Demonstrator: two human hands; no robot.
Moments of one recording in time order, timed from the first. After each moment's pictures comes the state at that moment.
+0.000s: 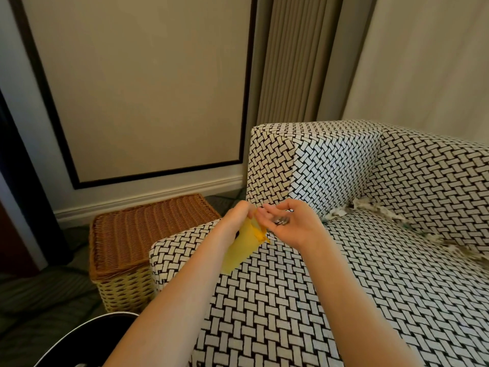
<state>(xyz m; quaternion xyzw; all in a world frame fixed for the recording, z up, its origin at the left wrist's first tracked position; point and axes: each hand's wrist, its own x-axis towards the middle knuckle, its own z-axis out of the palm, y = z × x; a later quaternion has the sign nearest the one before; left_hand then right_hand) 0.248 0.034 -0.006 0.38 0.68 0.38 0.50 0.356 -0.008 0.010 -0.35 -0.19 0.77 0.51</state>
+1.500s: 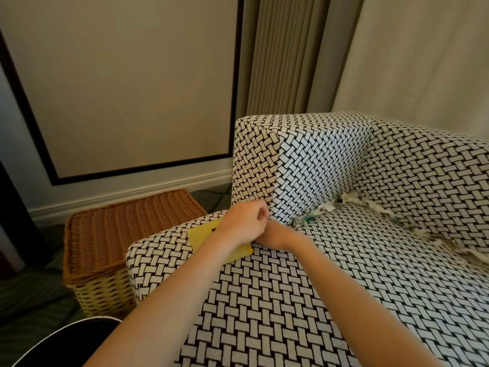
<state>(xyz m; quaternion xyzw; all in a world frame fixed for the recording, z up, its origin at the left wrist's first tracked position) 0.272 0.017 -0.025 0.74 0.59 0.27 0.17 0.374 0.052 -0.049 -0.50 -0.84 0.20 -0.02</state>
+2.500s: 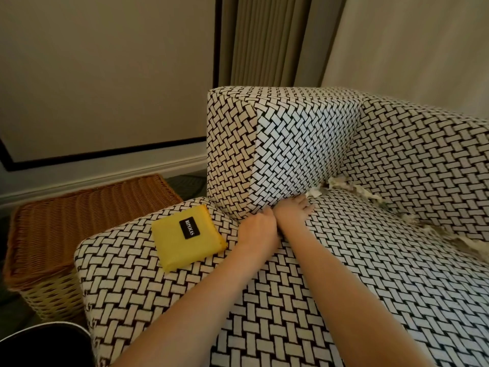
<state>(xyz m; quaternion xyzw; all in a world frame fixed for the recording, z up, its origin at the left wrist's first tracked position) 0.354 0.041 -0.074 0.74 0.65 0.15 0.08 0.423 0.113 -0.076 -0.80 -0.60 0.06 -0.05</state>
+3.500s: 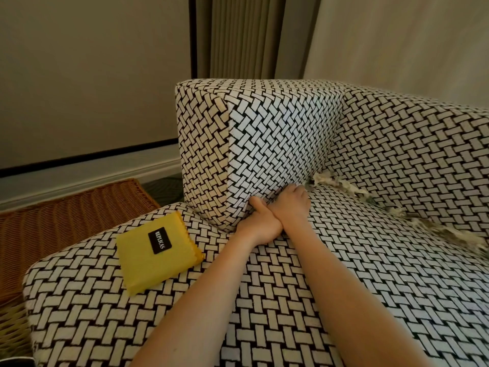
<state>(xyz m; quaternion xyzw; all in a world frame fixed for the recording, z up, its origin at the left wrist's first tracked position) 0.379 0.082 -0.072 0.67 0.61 0.17 0.39 0.463 0.130 -0.082 -0.77 -0.61 0.04 0.14</state>
